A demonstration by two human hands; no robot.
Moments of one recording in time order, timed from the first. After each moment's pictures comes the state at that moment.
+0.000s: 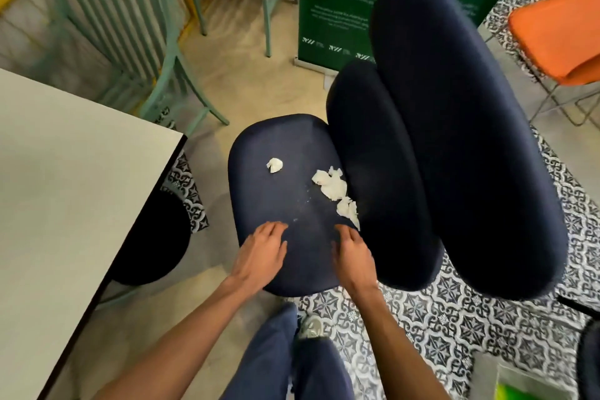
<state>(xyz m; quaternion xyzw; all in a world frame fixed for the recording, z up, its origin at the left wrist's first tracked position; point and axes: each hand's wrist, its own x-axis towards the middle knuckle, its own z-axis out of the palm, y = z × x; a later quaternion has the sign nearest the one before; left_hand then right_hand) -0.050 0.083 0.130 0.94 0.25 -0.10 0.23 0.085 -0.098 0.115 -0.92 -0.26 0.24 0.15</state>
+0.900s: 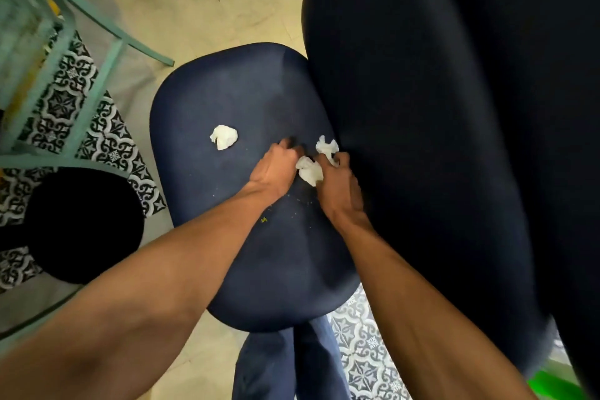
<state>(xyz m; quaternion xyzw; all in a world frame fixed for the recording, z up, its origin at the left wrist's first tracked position) 0.198 0.150 -0.132 0.93 0.21 -0.20 0.23 0.255 0.000 -0.133 -0.91 -0.18 0.32 0.17</state>
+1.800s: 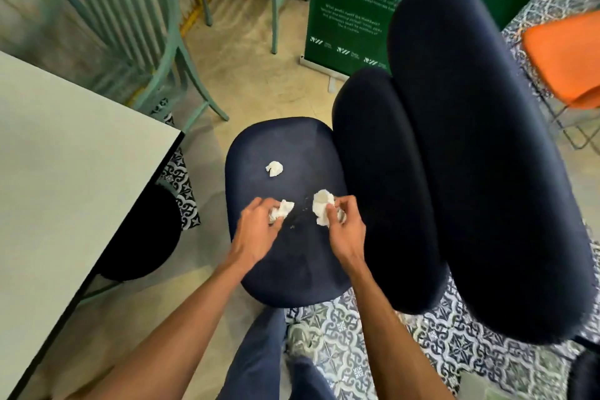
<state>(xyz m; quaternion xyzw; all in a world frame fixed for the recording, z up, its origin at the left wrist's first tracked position) 0.004 0.133 0.113 0.86 0.38 0.03 0.34 0.141 -0.031 0.100 -0.85 -0.11 0.24 0.45</state>
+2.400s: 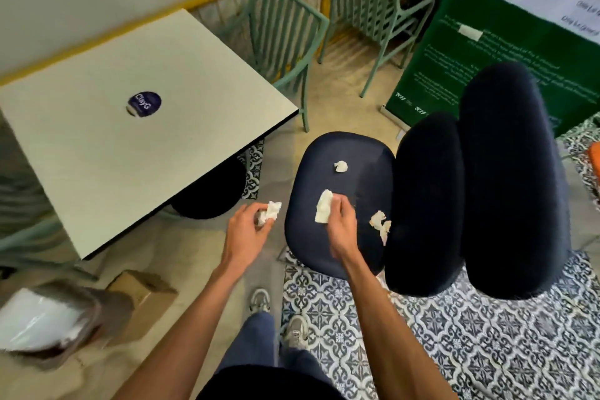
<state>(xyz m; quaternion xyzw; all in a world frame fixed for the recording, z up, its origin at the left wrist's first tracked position) -0.251 0.006 0.239 0.74 0.55 0.22 0.32 -0.045 -0.061 0.224 -0.74 -0.23 0.36 0.52</state>
